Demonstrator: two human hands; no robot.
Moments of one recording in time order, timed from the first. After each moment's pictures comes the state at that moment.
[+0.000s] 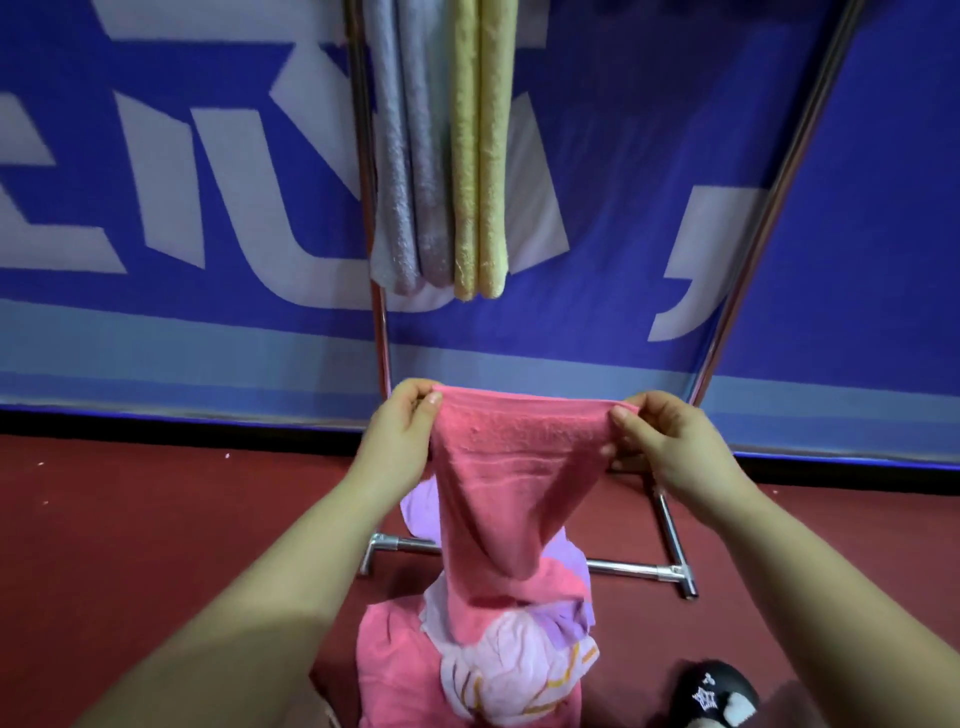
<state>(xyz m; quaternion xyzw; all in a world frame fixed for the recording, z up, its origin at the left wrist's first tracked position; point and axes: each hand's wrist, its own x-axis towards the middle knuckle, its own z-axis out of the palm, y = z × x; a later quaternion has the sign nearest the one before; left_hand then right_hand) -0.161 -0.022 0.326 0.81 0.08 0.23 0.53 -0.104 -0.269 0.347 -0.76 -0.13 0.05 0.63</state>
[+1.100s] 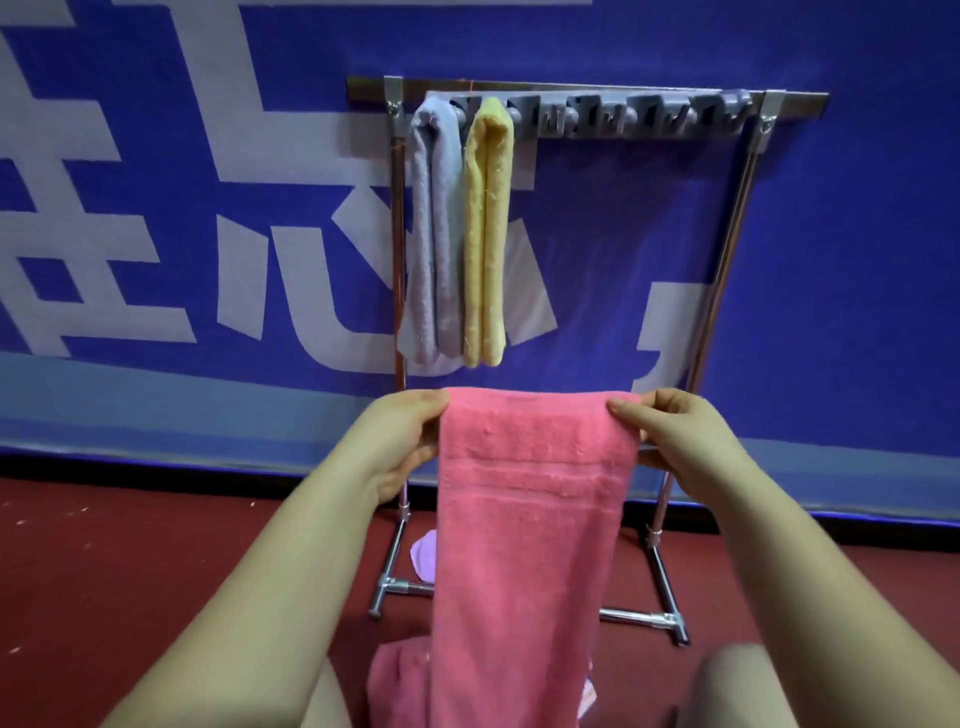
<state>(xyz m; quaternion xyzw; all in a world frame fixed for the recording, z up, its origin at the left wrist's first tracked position) -0.248 -0.058 0.469 0.63 0.13 0.08 0.77 -0.164 -0.288 0.462 -0.73 -0.09 0.06 0.68</state>
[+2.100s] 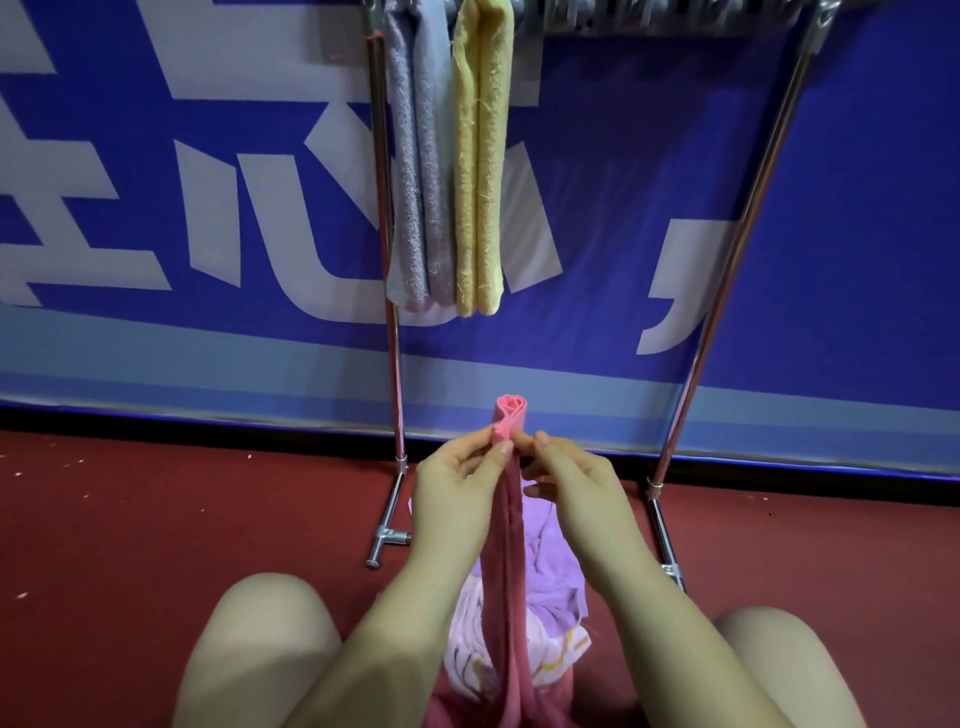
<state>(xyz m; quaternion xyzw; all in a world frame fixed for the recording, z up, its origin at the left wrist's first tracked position) -0.245 -0.125 0.377 0.64 0.16 0.22 0.72 -0.222 -0.227 0.389 -0.65 -0.12 0.11 0.75</state>
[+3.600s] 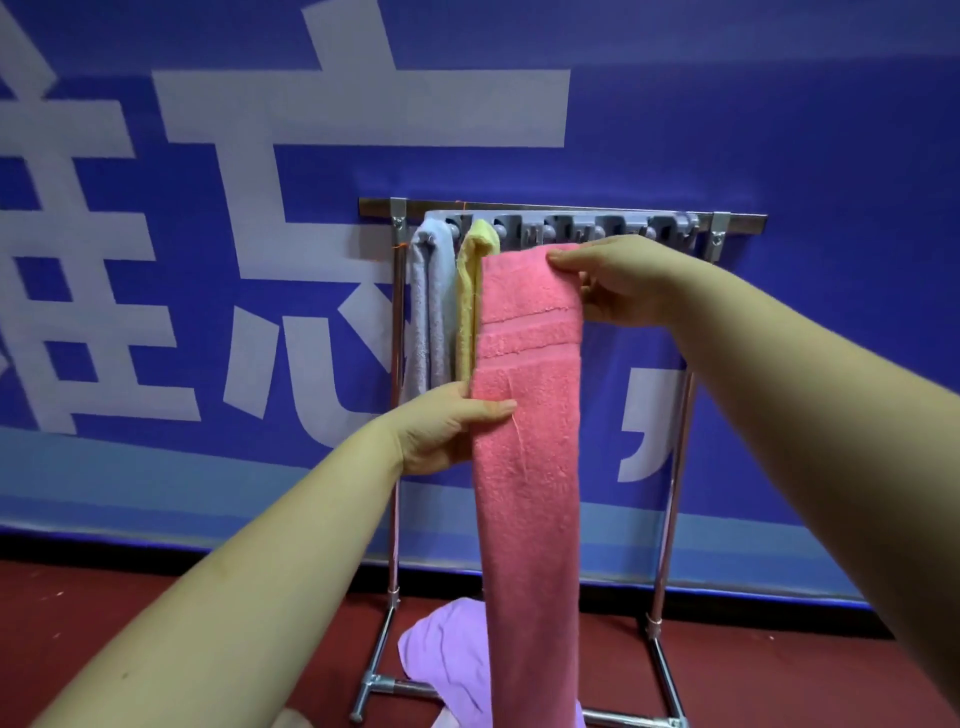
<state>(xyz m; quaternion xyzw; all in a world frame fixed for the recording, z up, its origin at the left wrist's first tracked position) -0.209 -0.076 0.553 0.67 -0.11 -0.06 0.73 -0.129 -0.244 0.673 -0.72 -0.28 0.13 0.63</state>
